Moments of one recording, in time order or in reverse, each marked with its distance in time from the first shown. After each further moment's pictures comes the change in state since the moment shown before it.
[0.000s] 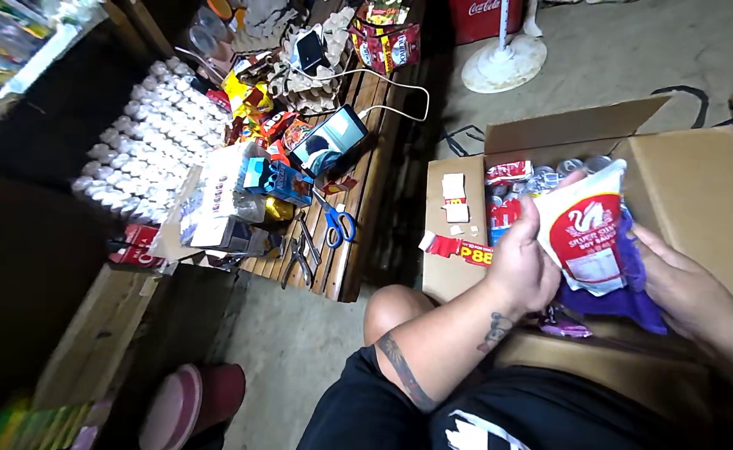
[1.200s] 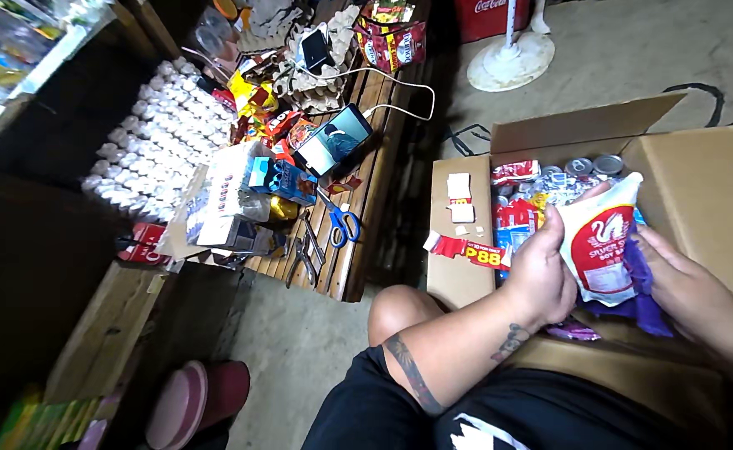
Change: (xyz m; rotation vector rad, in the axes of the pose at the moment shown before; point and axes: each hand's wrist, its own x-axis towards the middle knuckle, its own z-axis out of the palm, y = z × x) left_hand -0.004 -0.007 0.009 0.060 0.057 -0.049; right_hand 0.001 0.006 0.002 -0.131 0.044 -0.004
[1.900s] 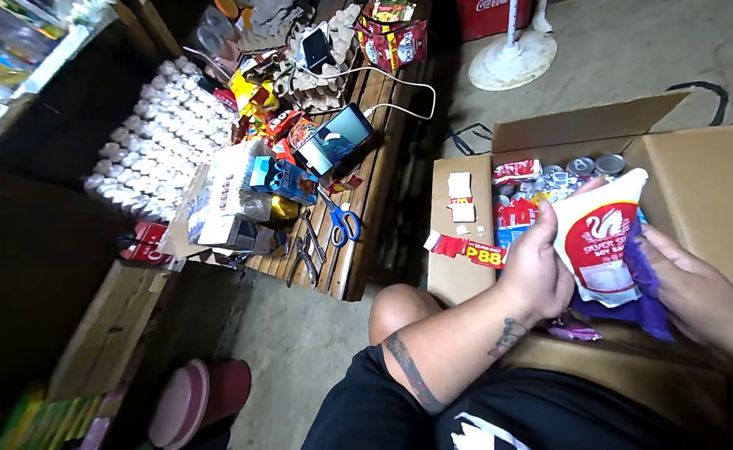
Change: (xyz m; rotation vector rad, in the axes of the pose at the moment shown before) left_hand 0.003 0.003 -0.004 -0.028 -0.001 -0.002; right_hand -0.003 -0.008 0.001 0.137 -0.038 0.006
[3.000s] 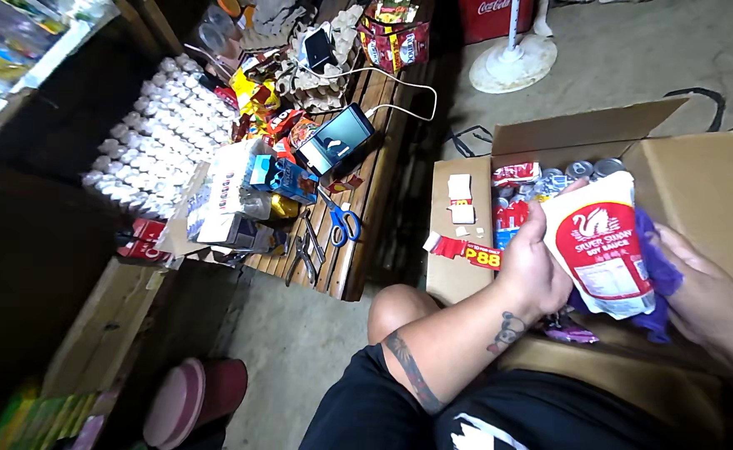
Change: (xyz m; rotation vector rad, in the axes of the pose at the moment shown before) left_hand 0.006 0.000 0.000 -0.149 0.094 -0.054; right_hand -0.002 -0.018 0.004 0.007 0.090 0.036
